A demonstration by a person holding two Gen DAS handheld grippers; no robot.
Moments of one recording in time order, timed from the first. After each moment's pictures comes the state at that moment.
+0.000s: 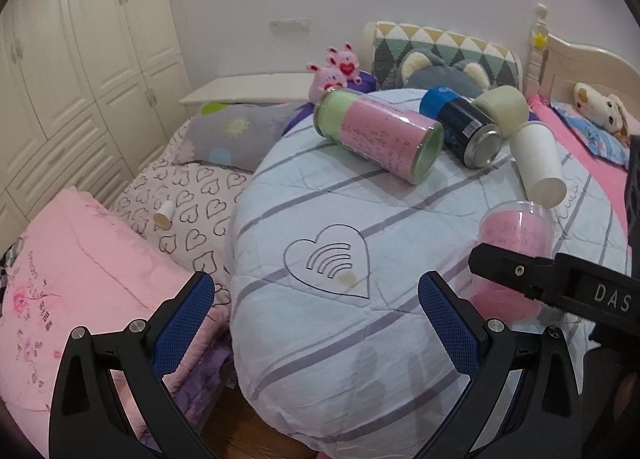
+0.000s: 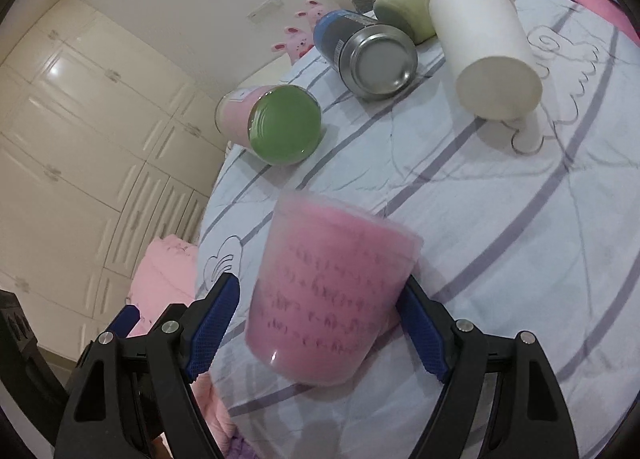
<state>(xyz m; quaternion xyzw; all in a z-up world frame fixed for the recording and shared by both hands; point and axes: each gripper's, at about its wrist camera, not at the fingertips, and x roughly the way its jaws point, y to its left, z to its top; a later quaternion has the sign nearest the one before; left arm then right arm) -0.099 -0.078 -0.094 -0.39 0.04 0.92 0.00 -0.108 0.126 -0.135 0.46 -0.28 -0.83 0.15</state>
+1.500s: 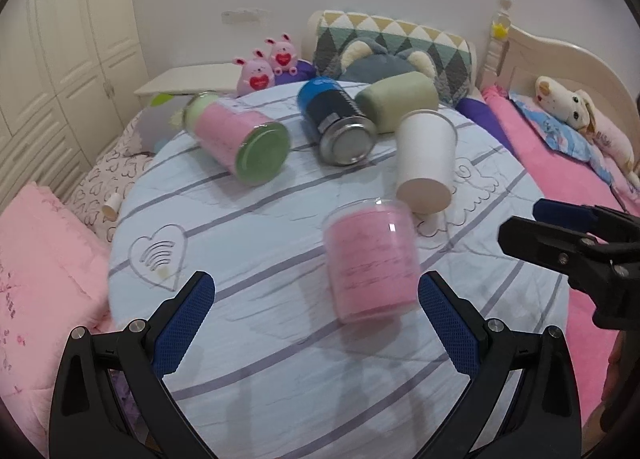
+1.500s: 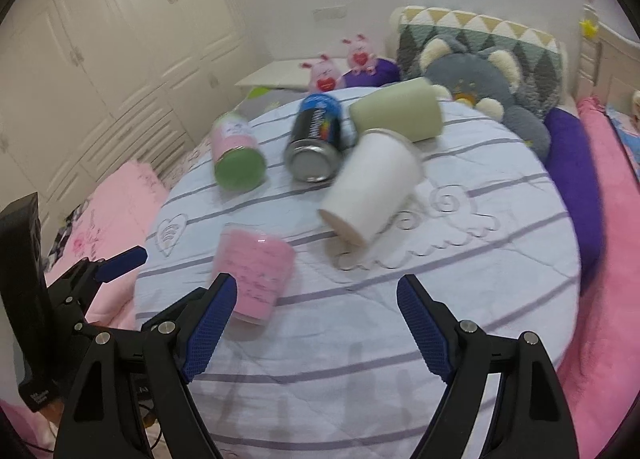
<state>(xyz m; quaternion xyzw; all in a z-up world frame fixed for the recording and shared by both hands) -0.098 0.050 -0.082 -0.42 0.01 0.91 0.06 -0.101 0.239 -0.059 0.44 -0.05 -0.88 0.19</state>
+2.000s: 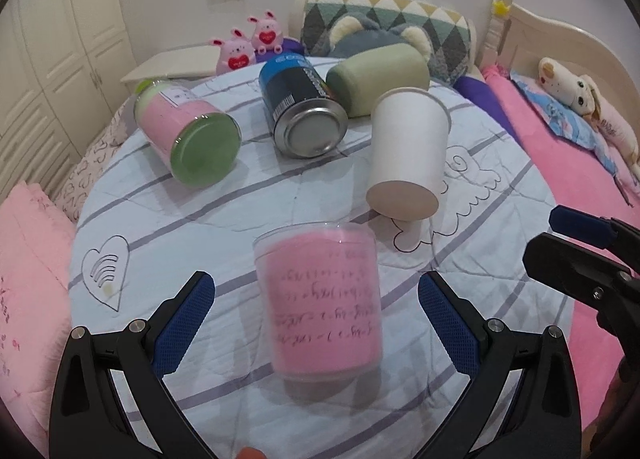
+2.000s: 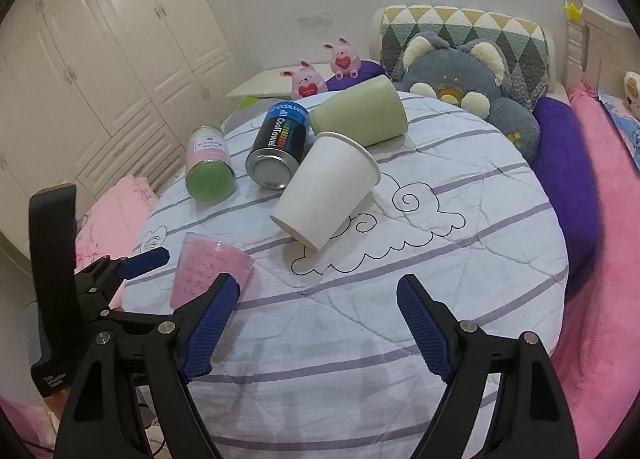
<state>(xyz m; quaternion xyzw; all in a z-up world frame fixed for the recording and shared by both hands) -0.134 0.089 -0.102 -0.46 0.02 0.89 0.06 -0.120 0.268 -0.076 0.43 -0.07 -0.88 0.19</state>
